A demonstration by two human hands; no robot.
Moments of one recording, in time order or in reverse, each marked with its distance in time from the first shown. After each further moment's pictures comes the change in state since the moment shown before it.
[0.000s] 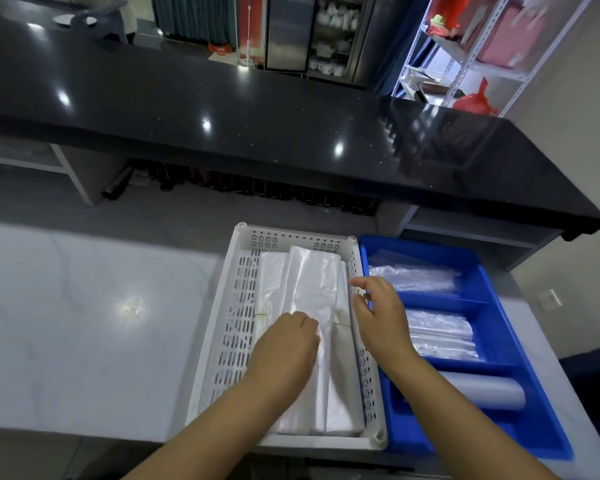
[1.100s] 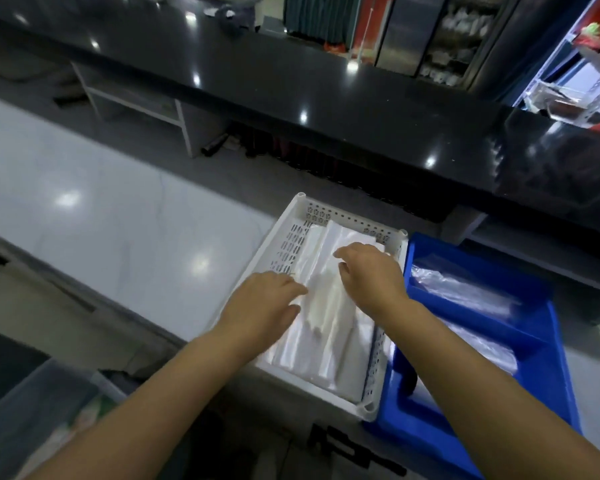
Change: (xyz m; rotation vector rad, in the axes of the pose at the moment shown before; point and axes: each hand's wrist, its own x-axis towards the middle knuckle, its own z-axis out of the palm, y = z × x) left_hand -0.052 -0.007 -0.039 0.127 0.189 -0.126; right_hand 0.033 -0.034 0.019 -0.642 -0.347 -0.570
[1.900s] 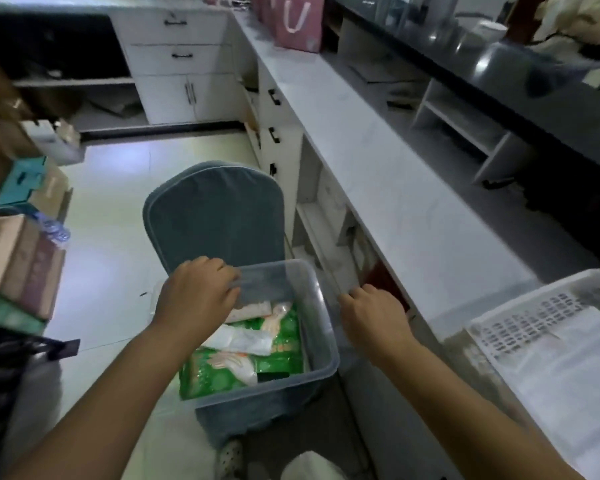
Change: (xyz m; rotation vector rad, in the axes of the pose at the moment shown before) left_hand -0.403 -0.071 -0.135 0.393 0.232 -0.976; right_hand -0.117 -0.332 0.039 -0.196 -0.062 -0.991
